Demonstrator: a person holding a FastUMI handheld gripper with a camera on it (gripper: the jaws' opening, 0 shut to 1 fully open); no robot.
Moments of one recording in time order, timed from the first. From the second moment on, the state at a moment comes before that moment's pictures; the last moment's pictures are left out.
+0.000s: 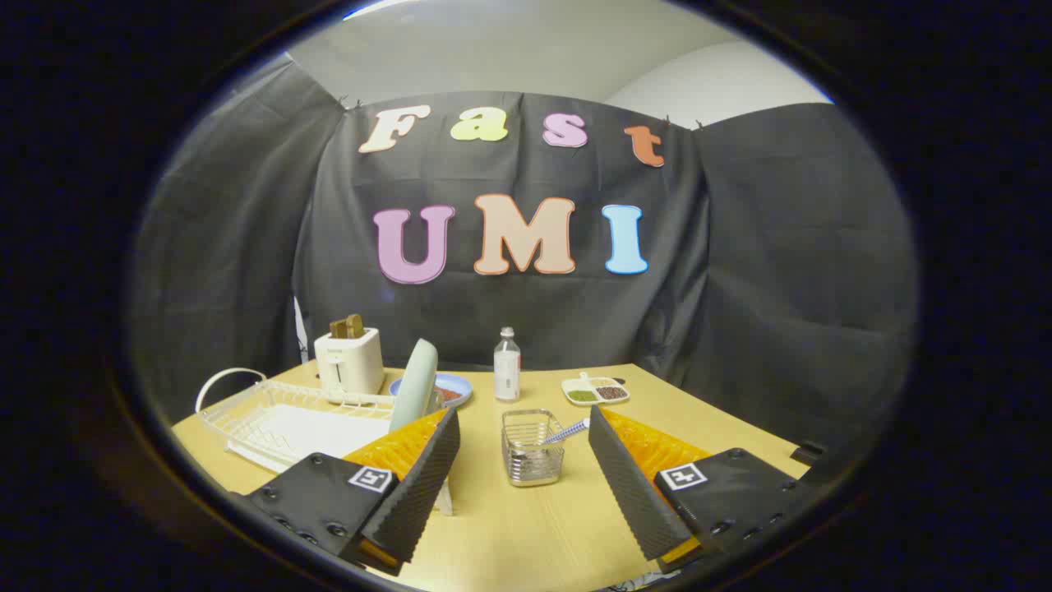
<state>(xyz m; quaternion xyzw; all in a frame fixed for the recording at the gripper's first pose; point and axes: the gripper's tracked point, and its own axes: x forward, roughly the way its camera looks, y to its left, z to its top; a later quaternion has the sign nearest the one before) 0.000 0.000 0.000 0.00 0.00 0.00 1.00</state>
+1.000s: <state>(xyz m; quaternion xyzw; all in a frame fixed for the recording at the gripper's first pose) 0.003 0.000 0.001 -0.04 0.02 -0.01 1.00</state>
